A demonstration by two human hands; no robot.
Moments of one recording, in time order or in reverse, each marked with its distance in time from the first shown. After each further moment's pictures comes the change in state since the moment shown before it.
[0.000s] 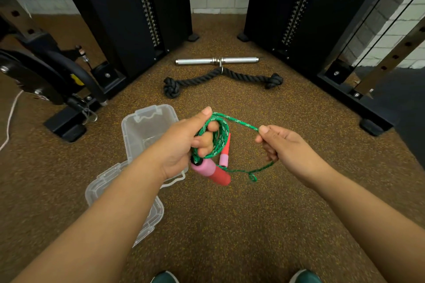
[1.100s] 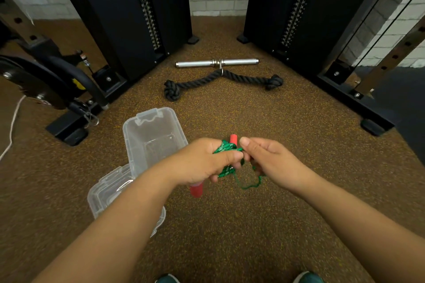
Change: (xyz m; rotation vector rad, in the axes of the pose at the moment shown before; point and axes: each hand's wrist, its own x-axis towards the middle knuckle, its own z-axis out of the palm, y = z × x) left_hand -0.005 -0.008 0.017 0.673 -0.123 -0.051; right_hand -0.009 -0.010 0.025 -0.110 -0.113 -0.024
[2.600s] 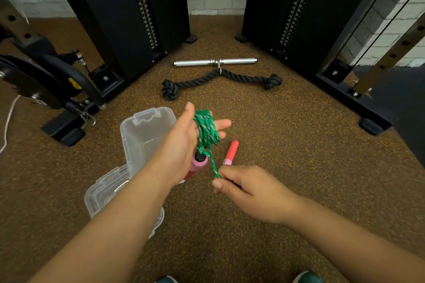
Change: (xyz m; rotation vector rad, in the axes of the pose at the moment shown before) left_hand 0.007 -0.005 -0.012 -0.697 0.260 0.050; right_hand -0.018 0.005 0.033 -0.589 -0.200 -0.352
